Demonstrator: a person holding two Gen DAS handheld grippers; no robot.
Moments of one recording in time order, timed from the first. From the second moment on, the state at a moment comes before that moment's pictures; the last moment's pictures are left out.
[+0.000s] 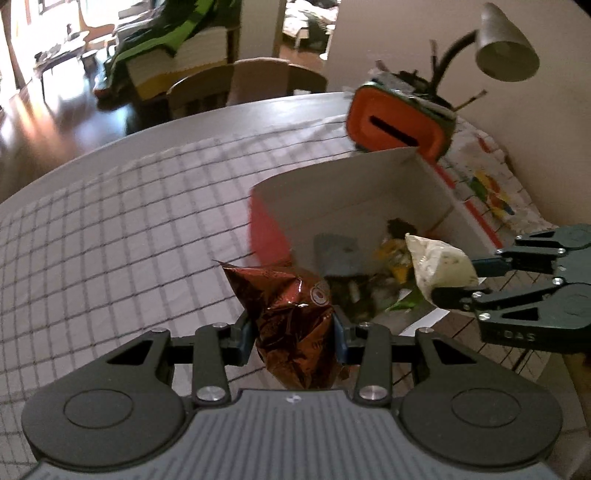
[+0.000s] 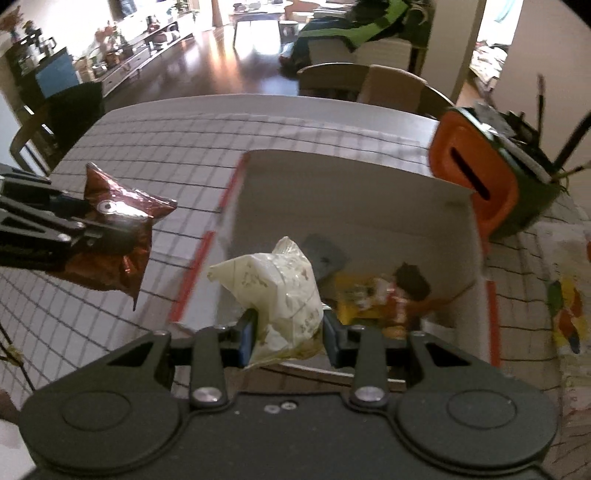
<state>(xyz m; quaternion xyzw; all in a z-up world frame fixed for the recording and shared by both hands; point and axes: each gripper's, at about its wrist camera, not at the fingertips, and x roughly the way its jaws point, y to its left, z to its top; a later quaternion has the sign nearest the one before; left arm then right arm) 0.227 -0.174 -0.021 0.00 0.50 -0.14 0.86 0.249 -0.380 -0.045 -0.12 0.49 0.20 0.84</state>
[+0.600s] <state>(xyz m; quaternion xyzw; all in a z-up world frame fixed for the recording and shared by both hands) 0.285 -0.278 -0.065 0.02 0.54 -0.17 0.82 0.303 -0.444 -0.083 -0.12 0.51 0.14 0.84</state>
